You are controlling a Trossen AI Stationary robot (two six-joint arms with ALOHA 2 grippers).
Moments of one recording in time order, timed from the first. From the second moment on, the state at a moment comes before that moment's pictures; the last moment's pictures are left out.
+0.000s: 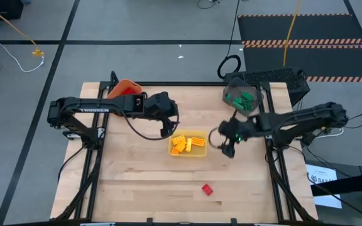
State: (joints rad) left arm 0.10 1.52 1.37 -0.62 -0.13 0.10; right arm 0.09 1.15 0.87 -0.70 0.06 0.47
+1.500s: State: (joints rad) left arm -0.20 1.52 1.24 -0.46 -0.16 -0.10; right arm 0.67 1.74 0.87 -0.10 0.26 0.42
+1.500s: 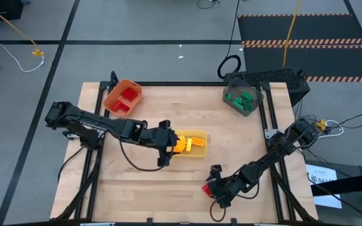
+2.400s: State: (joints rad) left arm -0.20 1.52 1.24 -0.46 -0.16 -0.13; right arm 0.67 1.79 0.87 -0.08 0.28 0.29
